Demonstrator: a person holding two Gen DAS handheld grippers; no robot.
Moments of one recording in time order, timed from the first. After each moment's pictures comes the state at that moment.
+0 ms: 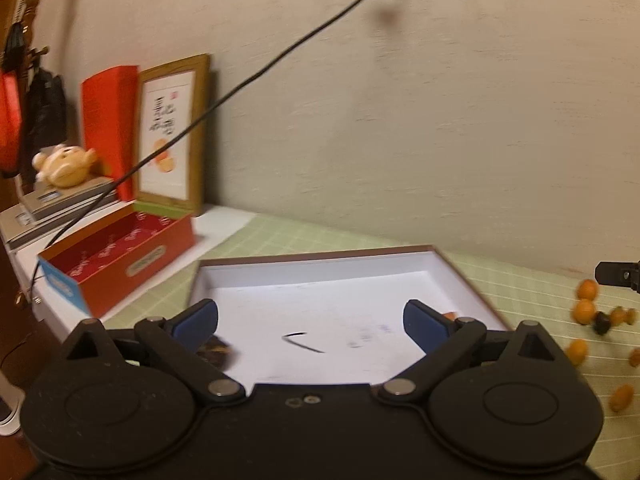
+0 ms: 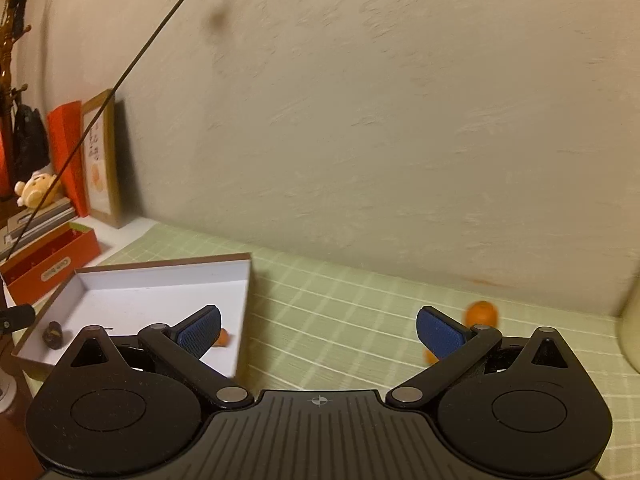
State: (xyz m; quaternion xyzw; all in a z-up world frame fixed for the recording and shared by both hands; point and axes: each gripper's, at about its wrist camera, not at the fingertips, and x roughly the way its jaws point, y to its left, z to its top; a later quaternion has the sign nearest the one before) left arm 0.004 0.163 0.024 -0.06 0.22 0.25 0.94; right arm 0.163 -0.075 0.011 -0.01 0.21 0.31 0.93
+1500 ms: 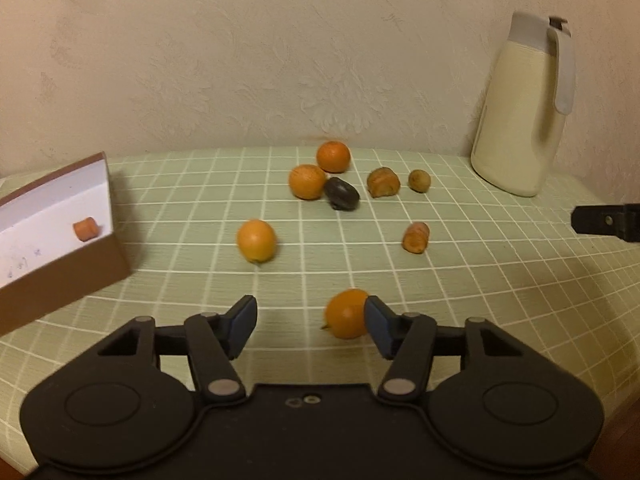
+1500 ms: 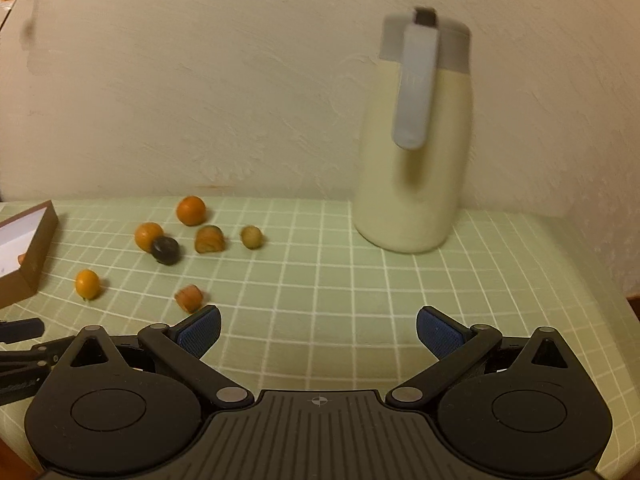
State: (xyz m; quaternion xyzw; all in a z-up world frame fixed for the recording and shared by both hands) left arm 0.104 -0.077 -0.051 -0.02 0.34 0.01 0.94; right arm 0.135 -0.317 -0.034 0.00 0.29 0.10 0.95
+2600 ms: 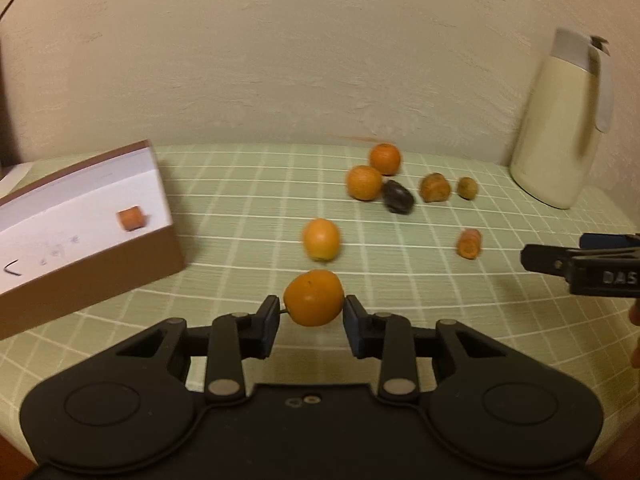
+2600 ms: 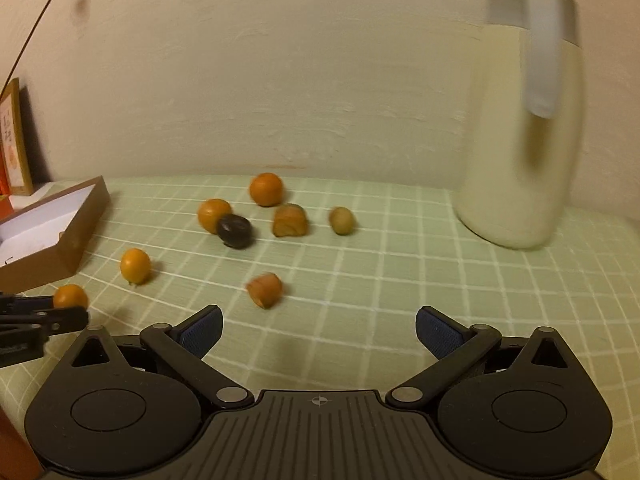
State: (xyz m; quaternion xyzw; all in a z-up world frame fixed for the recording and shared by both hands) left arm 0.100 -0.031 -0.044 -0.03 0.34 0.06 0.94; right arm 0.170 -0.258 -0.075 0.00 0.28 0.20 0.94
